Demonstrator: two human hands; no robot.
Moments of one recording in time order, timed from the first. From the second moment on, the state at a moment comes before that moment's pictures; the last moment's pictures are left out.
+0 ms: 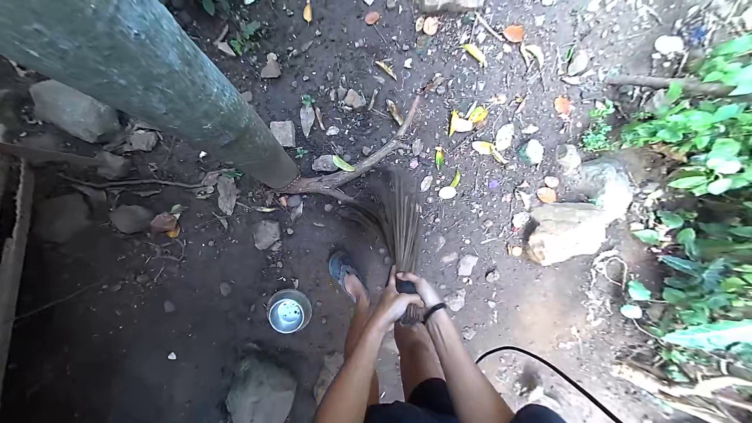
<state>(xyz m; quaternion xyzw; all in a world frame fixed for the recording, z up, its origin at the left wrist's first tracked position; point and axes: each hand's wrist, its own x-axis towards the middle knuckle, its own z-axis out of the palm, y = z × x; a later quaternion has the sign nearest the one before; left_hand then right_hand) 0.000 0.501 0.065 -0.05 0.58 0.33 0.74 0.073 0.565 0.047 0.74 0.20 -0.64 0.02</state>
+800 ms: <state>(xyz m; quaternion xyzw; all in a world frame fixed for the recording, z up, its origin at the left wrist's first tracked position) 0.052 0.385 0.170 -0.26 0.70 0.35 0.57 0.085 0.471 0.107 0.56 0.16 -0.76 0.28</state>
